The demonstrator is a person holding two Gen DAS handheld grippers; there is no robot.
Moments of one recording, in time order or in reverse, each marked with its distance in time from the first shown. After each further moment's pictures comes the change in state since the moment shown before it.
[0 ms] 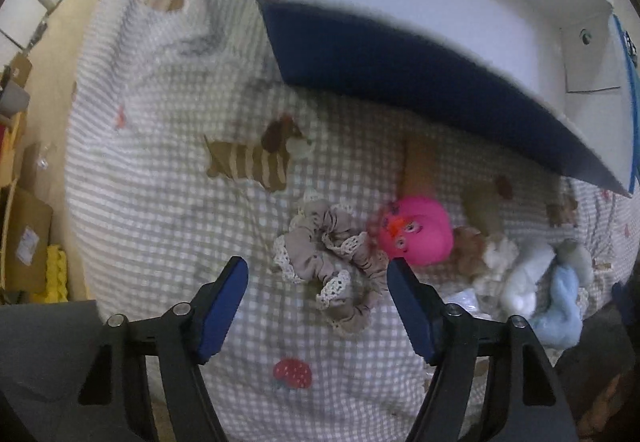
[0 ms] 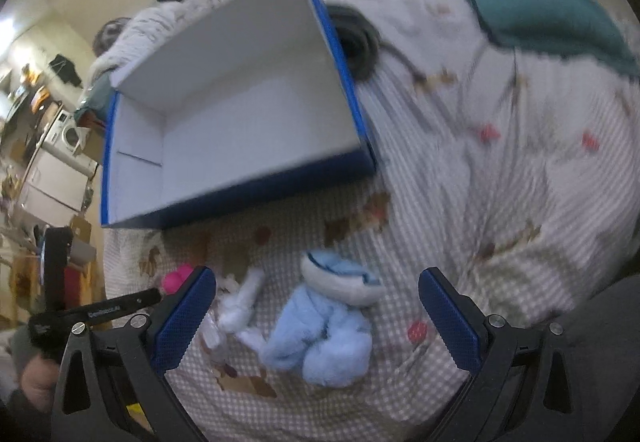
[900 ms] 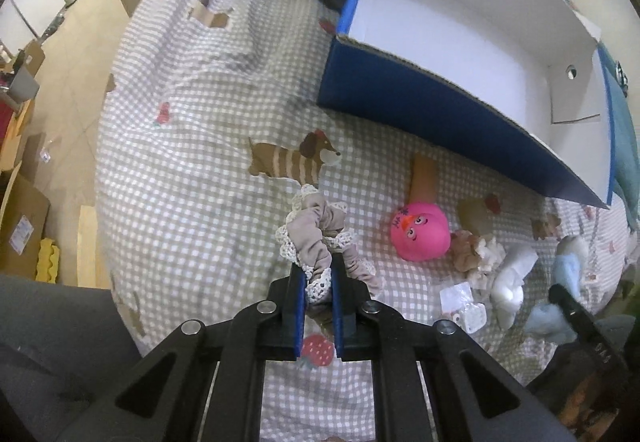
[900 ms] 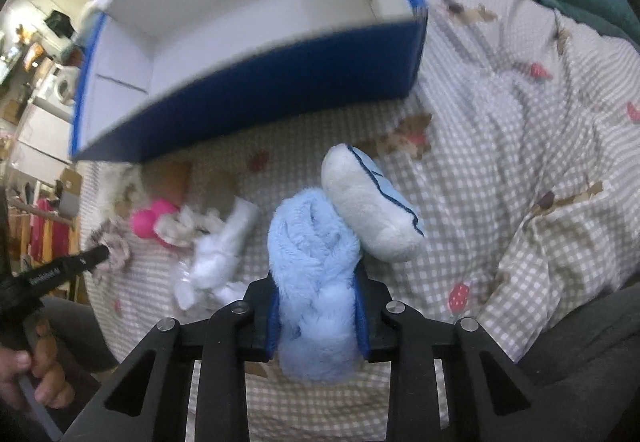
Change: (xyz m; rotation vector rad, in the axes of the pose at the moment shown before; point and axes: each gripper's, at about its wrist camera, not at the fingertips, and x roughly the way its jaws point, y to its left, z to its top) left arm -0.078 0.028 -0.048 -0.061 -0.141 -0.030; right arm 0.045 0.042 -0.023 -0.106 0.081 -0.009
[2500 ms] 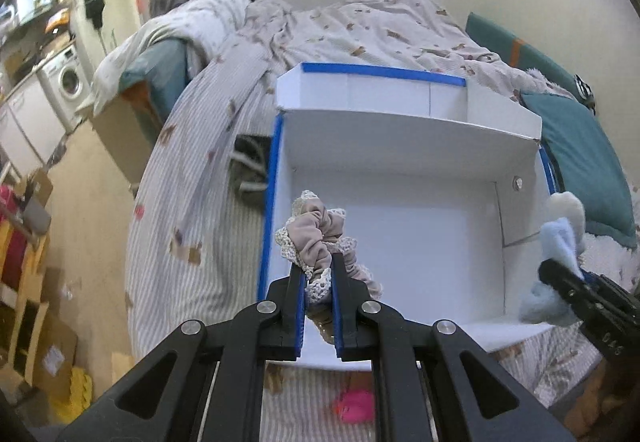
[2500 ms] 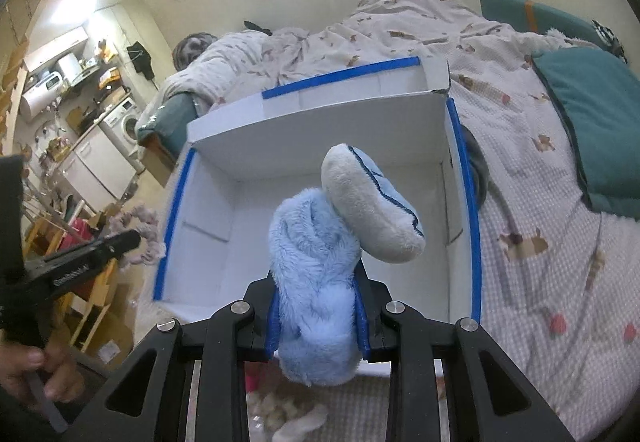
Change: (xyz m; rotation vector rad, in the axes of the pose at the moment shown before) left arm -0.088 -0.091 0.117 0.224 -0.418 0.057; right arm -0.055 0.037 0.127 -0.188 -0.339 0.137
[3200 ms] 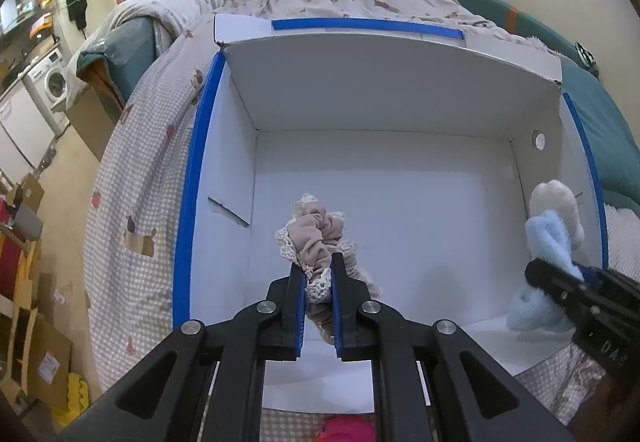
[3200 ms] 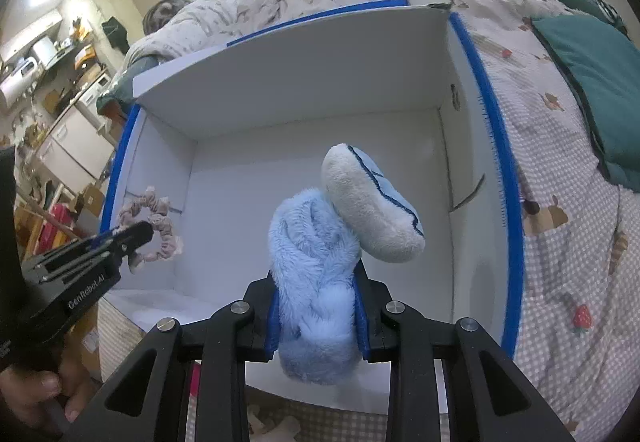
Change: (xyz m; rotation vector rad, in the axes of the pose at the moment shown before) left arm 0.078 -0.025 -0.033 0.027 0.056 -0.017; right arm 0.061 -0.016 -0.020 0.005 0.134 -0.060
